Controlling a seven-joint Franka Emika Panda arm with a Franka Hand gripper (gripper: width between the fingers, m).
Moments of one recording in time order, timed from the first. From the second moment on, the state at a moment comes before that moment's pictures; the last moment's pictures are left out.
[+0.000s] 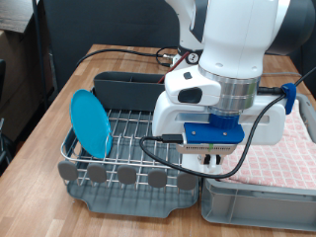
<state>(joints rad) 0.07 0.59 -0.04 -1.47 -0.07 2.14 0.67</state>
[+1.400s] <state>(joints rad) 0.07 0.59 -0.05 -1.52 -0.07 2.14 0.72</state>
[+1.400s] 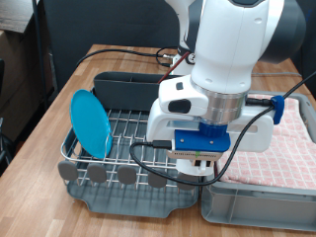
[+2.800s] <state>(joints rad) 0.06 0.65 -0.06 -1.52 -0.06 2.21 0.70</state>
